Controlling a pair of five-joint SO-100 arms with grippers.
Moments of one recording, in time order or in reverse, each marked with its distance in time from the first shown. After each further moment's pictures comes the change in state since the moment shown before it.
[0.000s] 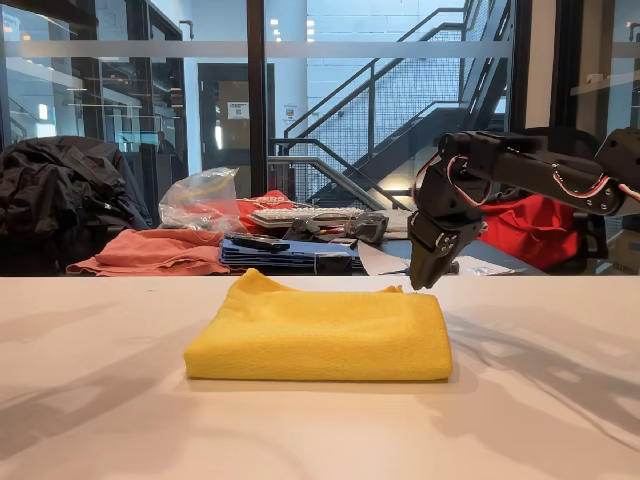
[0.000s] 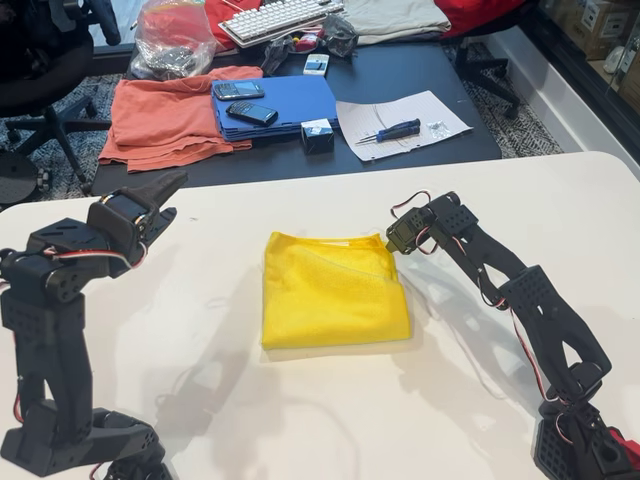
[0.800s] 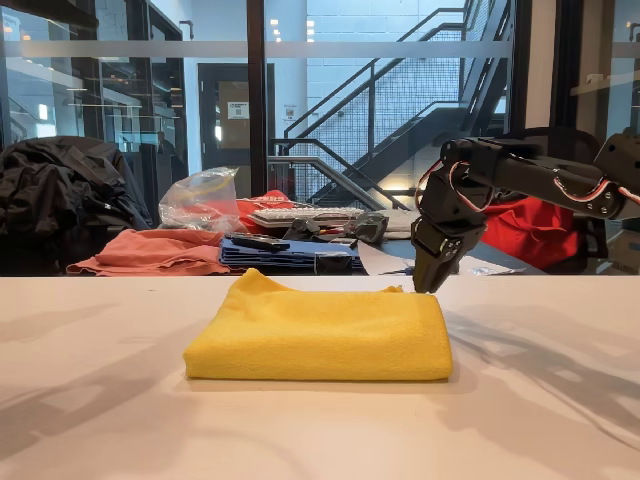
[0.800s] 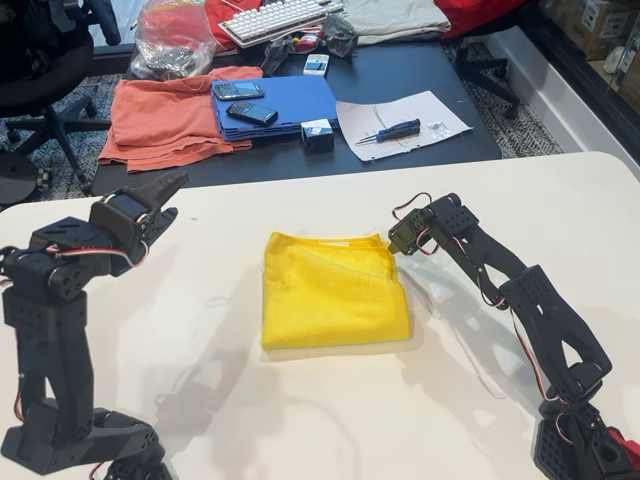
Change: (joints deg) arm 0 1.2 -0.6 0.0 -0.7 -1.0; arm 1 -0.1 -0.4 0.0 0.0 0.0
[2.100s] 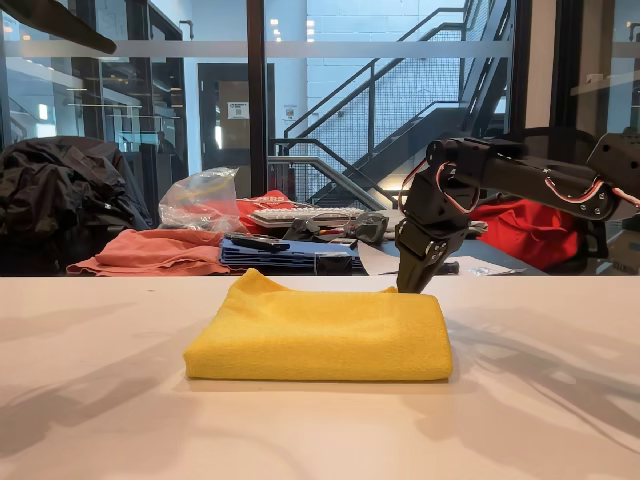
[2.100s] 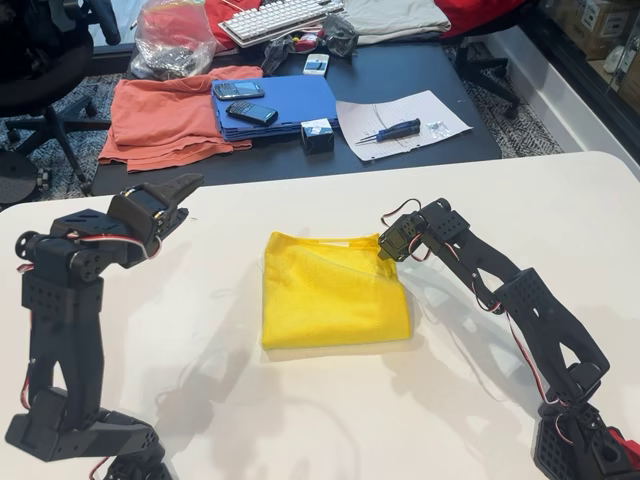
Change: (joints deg) arm 0 -3.9 0.0 0.0 -0.2 0.0; arm 1 0.2 -4.9 0.0 -0.6 4.5
